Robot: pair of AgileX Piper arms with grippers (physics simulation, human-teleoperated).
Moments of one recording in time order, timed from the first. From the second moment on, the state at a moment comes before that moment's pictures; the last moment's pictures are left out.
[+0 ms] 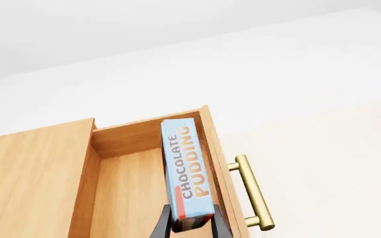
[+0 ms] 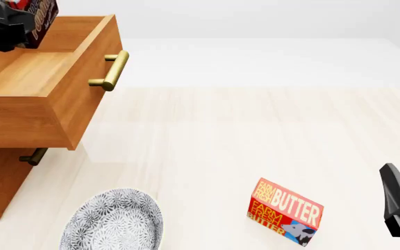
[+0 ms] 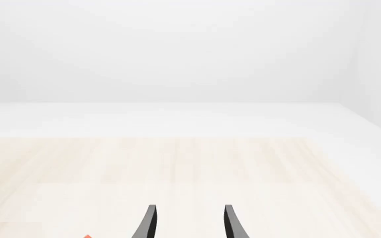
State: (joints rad) left arm -0.12 0.96 -1.05 0.43 0.13; right arm 0.00 0.00 0.00 0.00 0.00
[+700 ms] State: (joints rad) left arm -0.03 1.03 -1.07 0.45 0.09; right arm 0.00 0.00 0.00 0.00 0.00
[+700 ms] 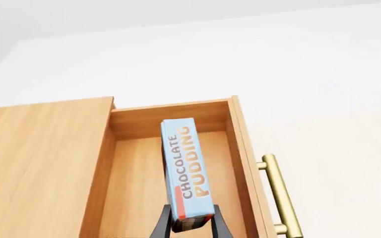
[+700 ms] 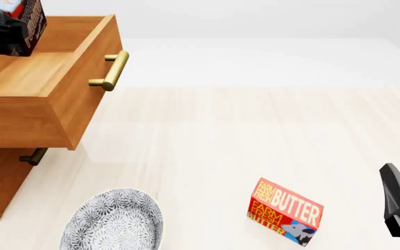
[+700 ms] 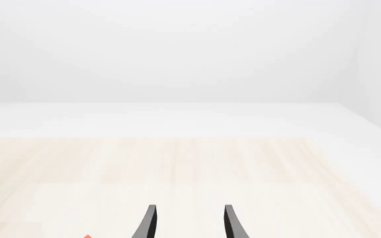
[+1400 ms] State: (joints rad) left arm 0.00 1.13 -1.10 0.41 0.04; right arm 0.00 0.00 0.00 0.00 0.00
